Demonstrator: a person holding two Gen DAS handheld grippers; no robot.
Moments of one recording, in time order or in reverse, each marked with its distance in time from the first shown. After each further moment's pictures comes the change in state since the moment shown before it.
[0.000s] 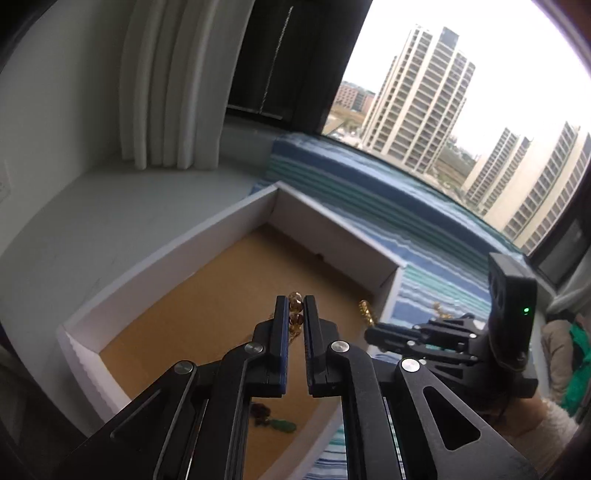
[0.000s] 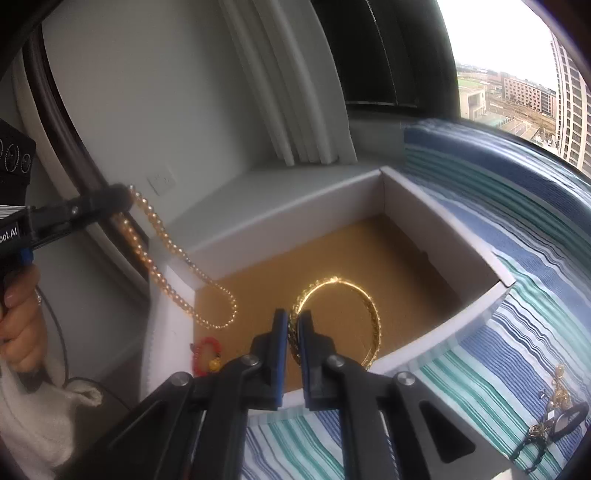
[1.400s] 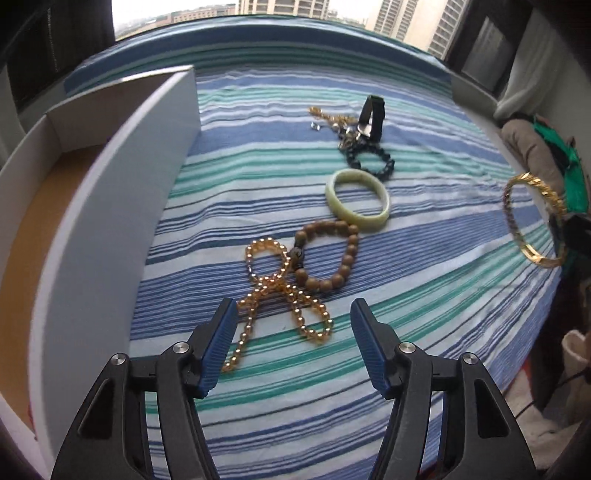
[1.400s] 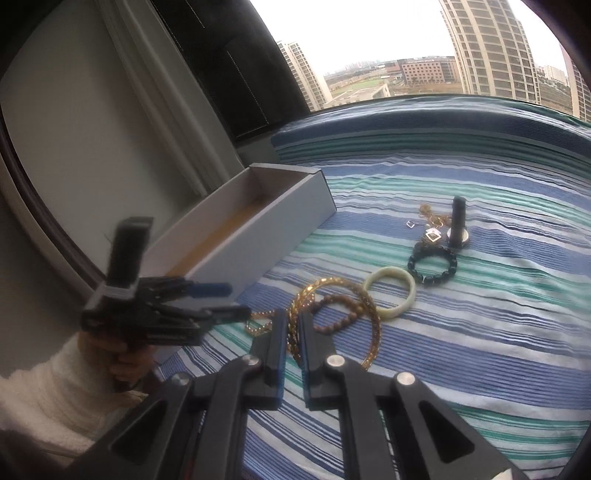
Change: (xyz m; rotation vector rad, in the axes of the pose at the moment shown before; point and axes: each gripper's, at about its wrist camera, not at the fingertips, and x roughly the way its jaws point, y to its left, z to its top) left arm 0.126 -0.202 -0.193 0.572 0.352 -0.221; right arm -0.220 -0.083 -0.242 0.401 -0.238 -0.151
